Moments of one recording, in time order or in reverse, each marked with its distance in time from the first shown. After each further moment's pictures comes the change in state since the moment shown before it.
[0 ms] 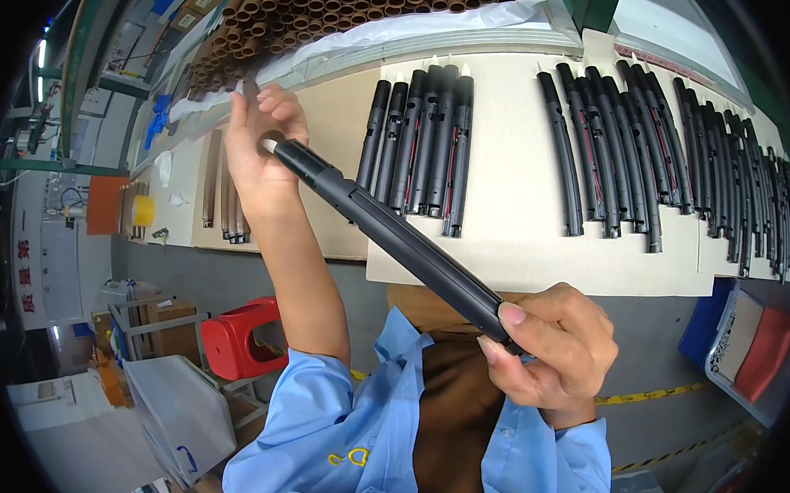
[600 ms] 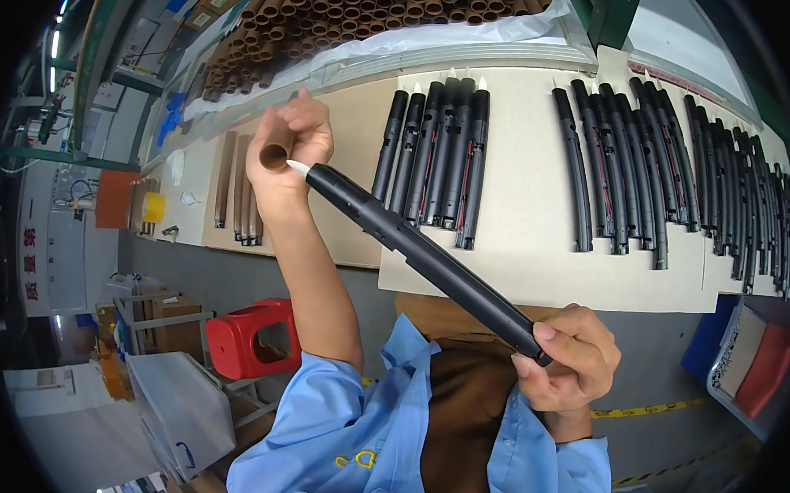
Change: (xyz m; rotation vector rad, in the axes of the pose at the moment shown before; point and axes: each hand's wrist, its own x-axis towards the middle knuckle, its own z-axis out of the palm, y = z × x) left_hand 0.001 0.005 -0.004 -0.368 0.130 -0.212; right_hand -0.027 0.015 -0.004 0.129 0.071 0.055
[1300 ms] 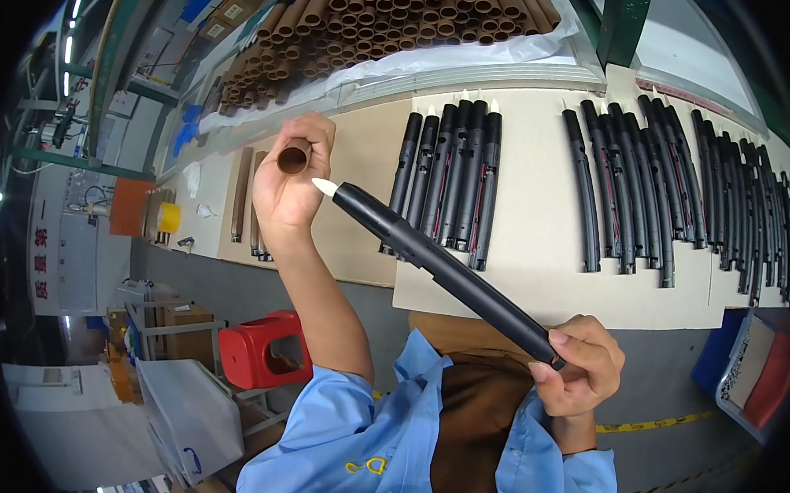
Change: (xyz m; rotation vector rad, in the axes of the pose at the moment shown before) left_hand -0.015 0.002 0.021 -0.235 -0.050 -0.193; right_hand -0.011 0.014 -0.004 0.099 0.040 0.089
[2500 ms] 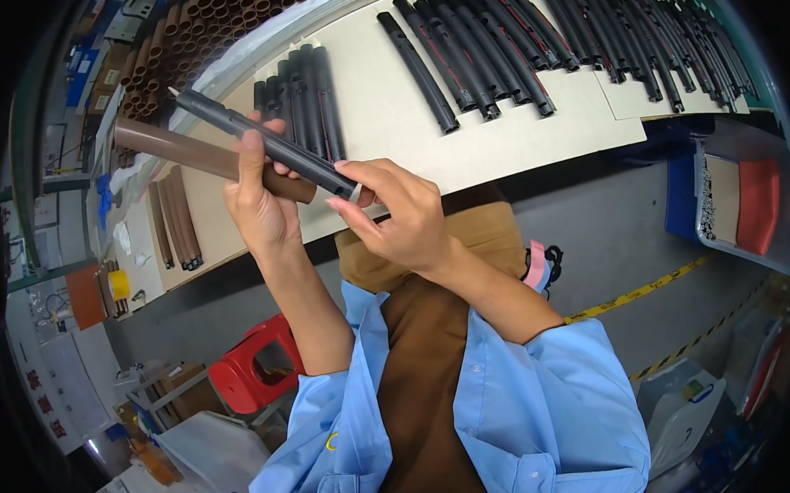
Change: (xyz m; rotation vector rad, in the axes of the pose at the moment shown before) left_hand -0.052 -0.115 -0.090 1.300 -0.122 0.452; right_hand -0.006 0.016 0.055 -0.175 0.125 -0.001
